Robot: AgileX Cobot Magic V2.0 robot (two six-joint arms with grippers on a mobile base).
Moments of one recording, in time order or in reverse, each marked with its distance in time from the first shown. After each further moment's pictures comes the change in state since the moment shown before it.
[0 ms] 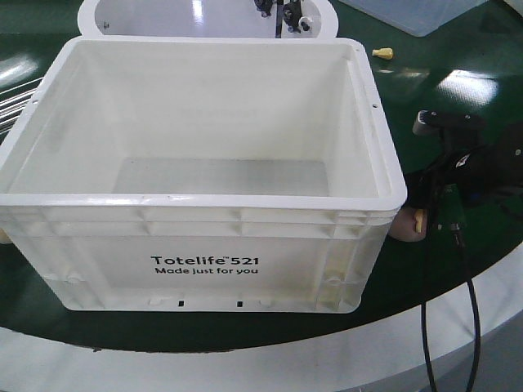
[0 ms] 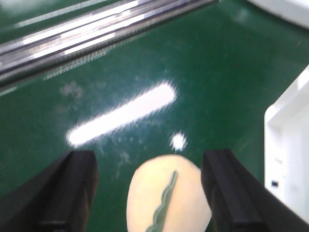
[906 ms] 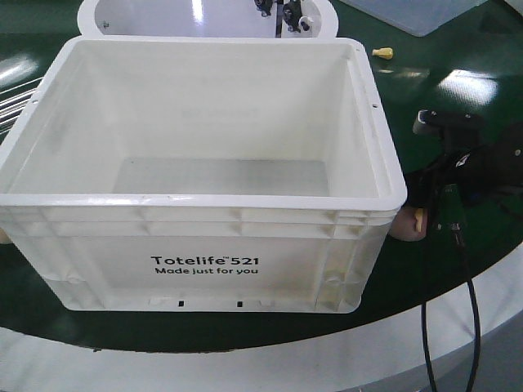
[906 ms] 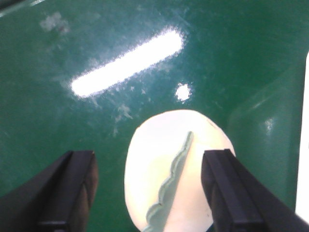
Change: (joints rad) left arm 0.000 0.147 0.000 -0.017 0.038 0.000; right arm 0.000 0.000 0.000 0.000 -0.007 0.000
